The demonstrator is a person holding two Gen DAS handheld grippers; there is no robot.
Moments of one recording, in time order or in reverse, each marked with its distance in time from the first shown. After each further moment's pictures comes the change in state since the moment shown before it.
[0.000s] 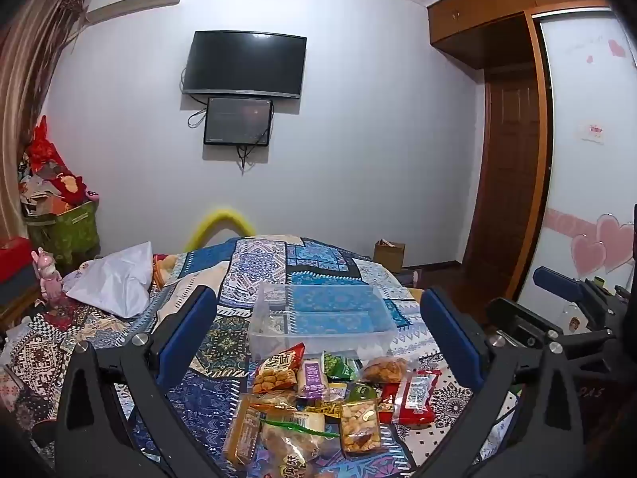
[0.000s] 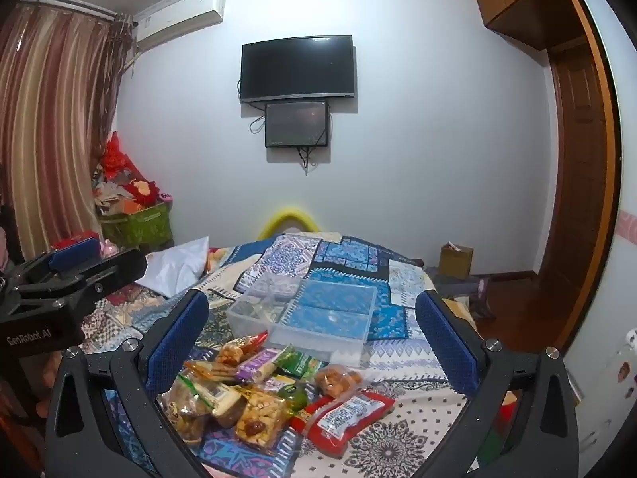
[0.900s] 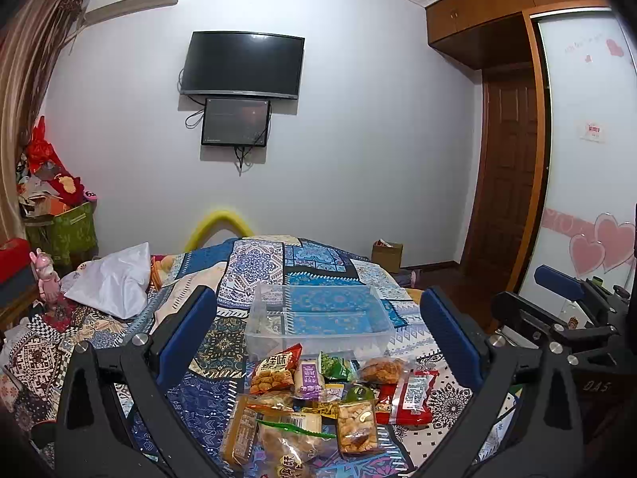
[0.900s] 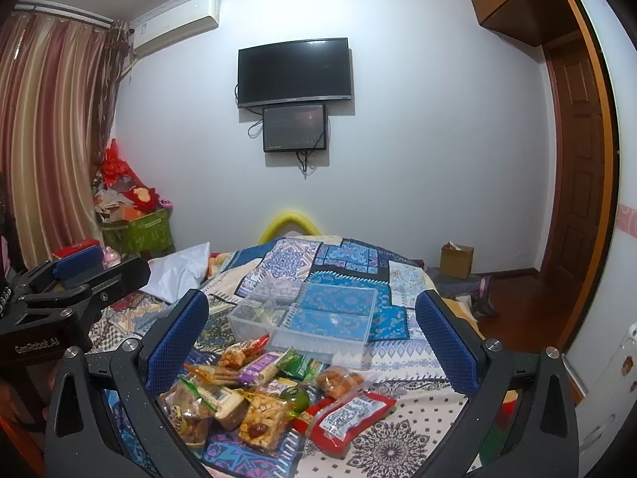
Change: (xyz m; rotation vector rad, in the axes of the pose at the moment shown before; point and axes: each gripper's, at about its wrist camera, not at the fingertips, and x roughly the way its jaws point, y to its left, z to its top) left arm 0.001 -0.002 -0.002 0.011 -0.009 -0.008; right arm -0.003 -0.002 0.001 0.022 -0.011 0.003
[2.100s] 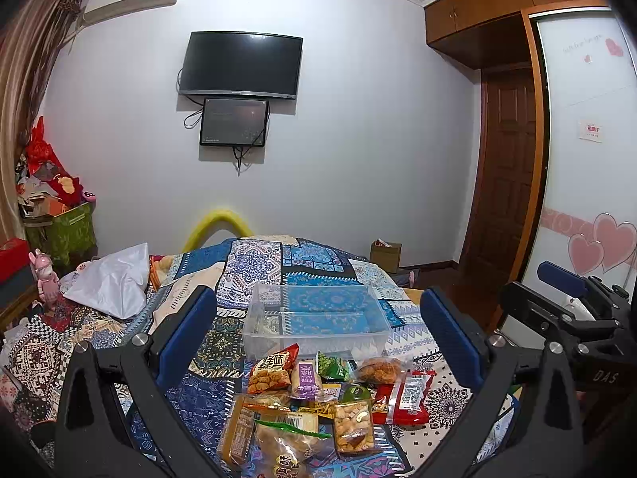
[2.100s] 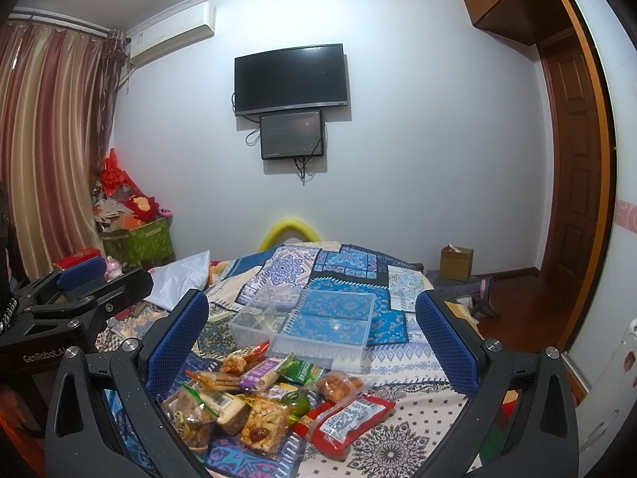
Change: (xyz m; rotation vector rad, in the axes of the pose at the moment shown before) left arm -0.004 -0.003 0.004 -0.001 0.003 -0.005; right arm -0.007 -0.003 0.004 0.023 -0.022 0.000
